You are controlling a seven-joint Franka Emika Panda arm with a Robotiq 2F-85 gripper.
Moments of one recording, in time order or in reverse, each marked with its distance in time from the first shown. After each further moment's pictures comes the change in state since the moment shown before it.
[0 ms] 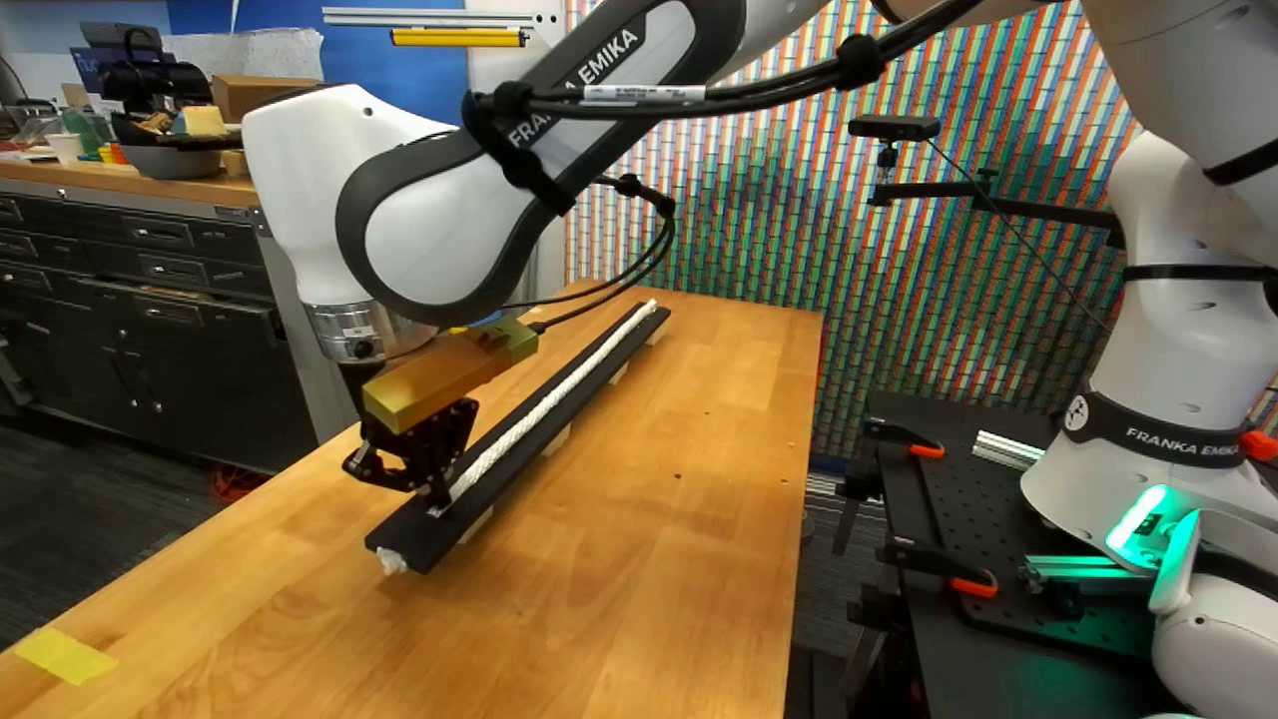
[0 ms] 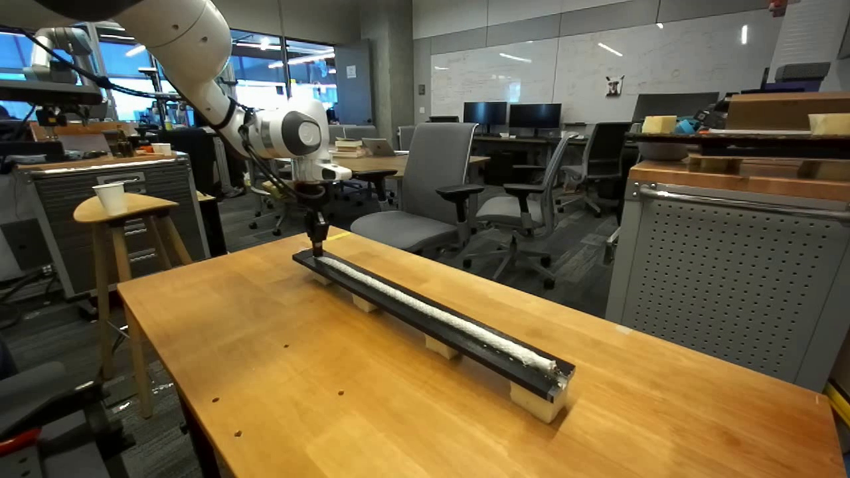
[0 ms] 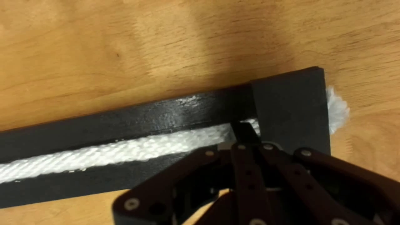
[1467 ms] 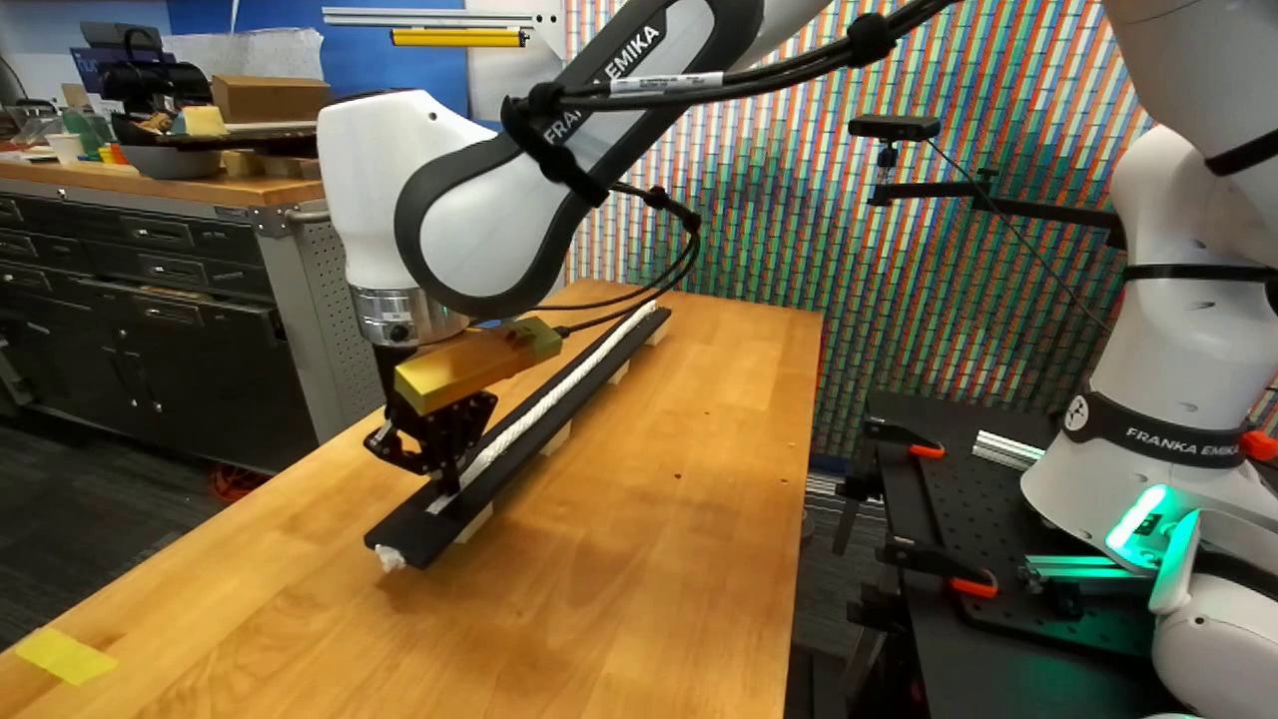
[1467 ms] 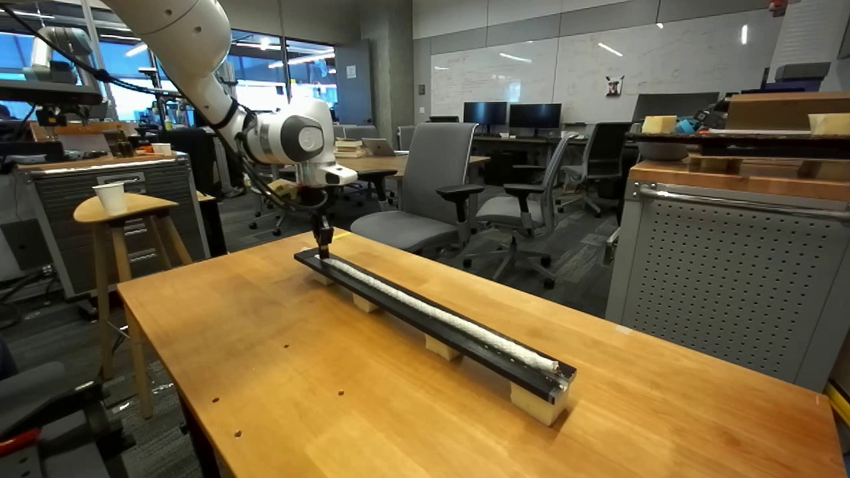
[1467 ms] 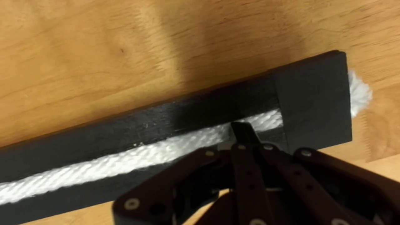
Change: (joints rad) arm -0.031 -0.074 -0.014 -0.154 0.050 0.169 0.007
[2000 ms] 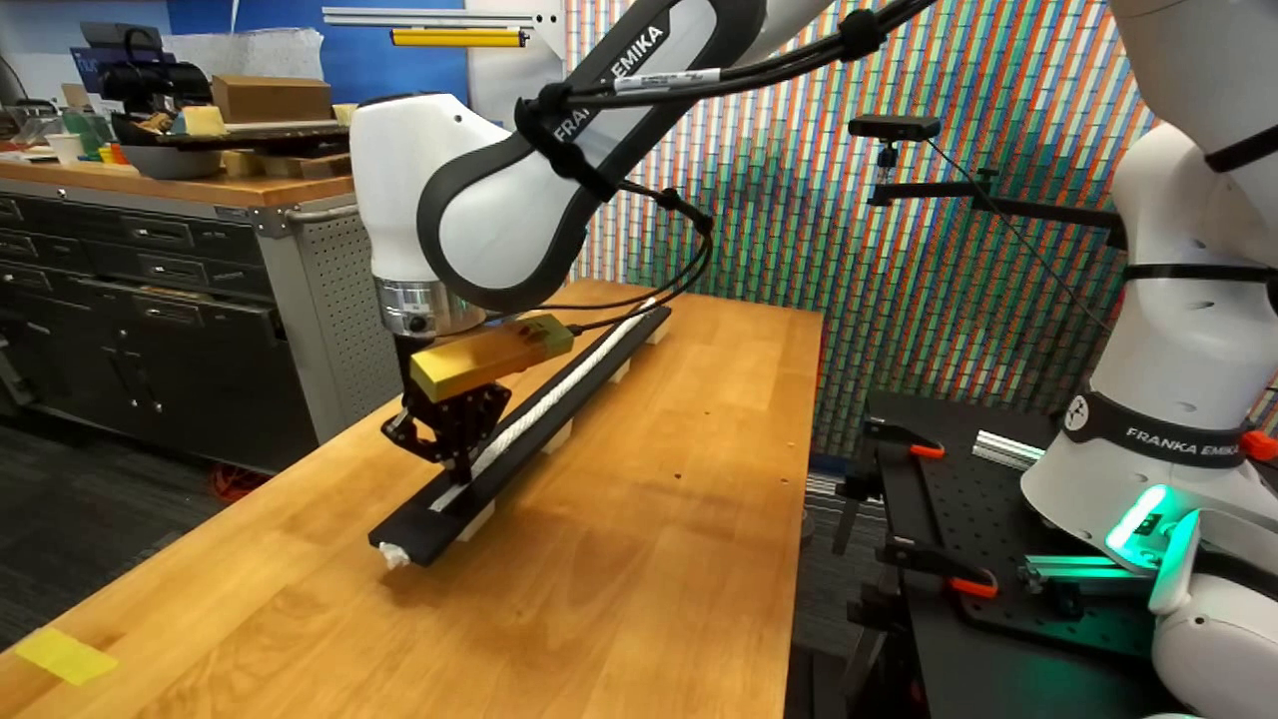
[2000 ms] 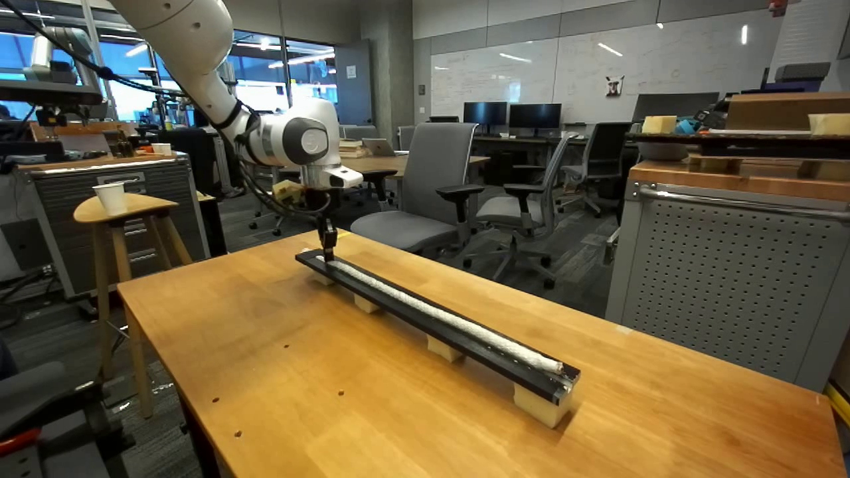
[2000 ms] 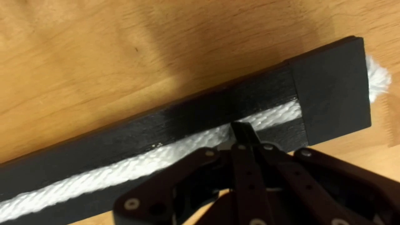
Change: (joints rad) arm -0.020 -0.025 -0.013 -0.053 0.033 0.042 0.013
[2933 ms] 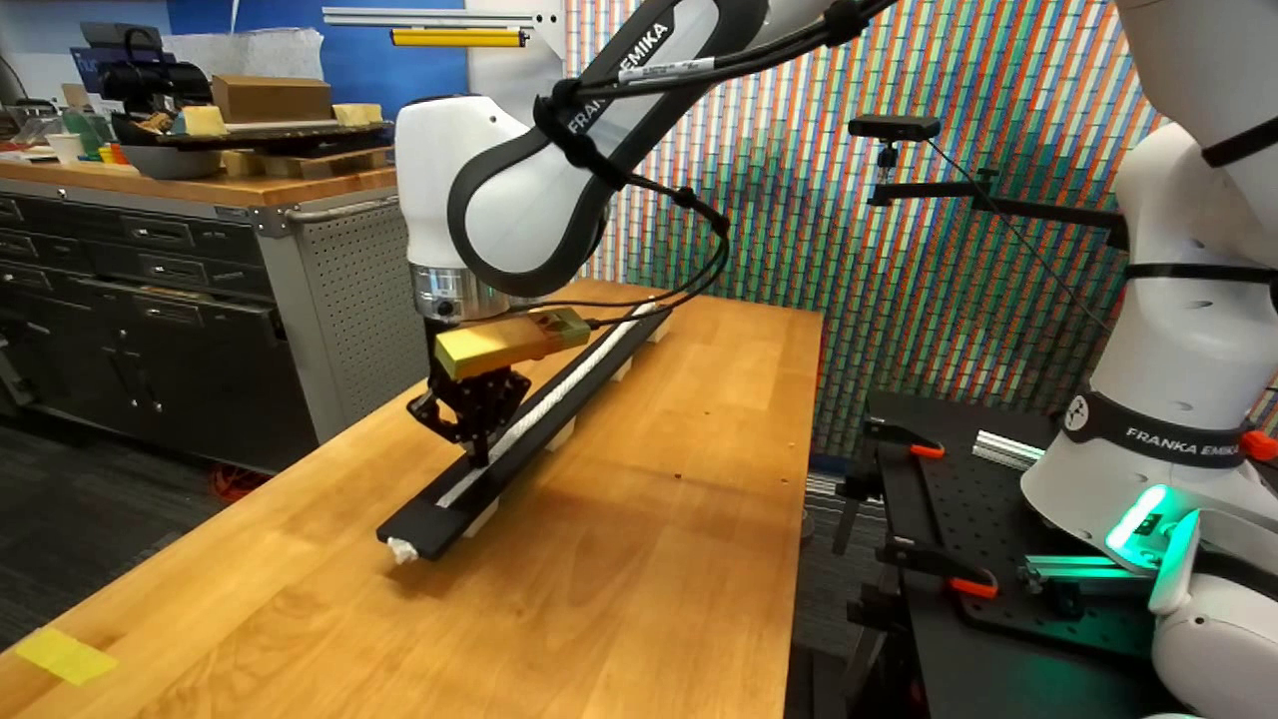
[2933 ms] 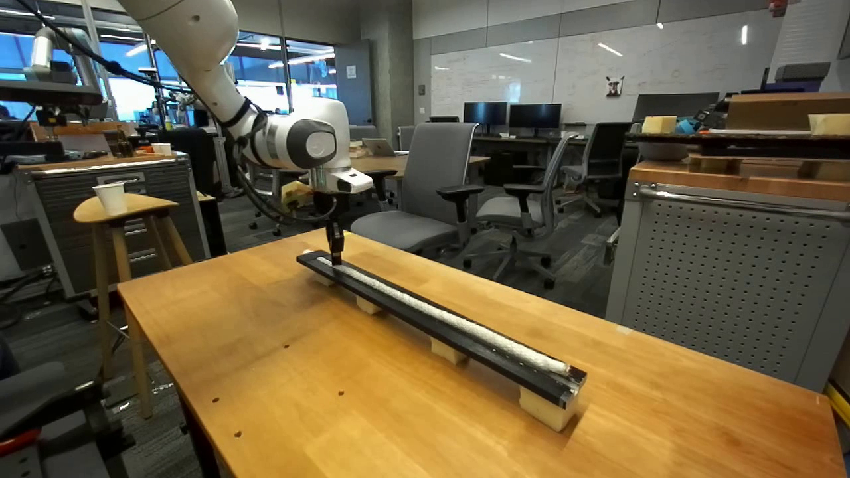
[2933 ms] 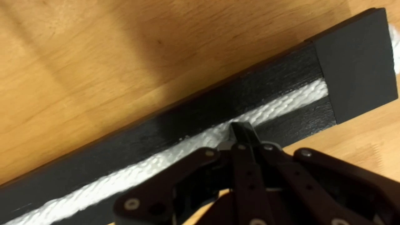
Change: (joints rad) arm -0.048 -0.037 -0.002 -0.076 0.045 0.057 0.002
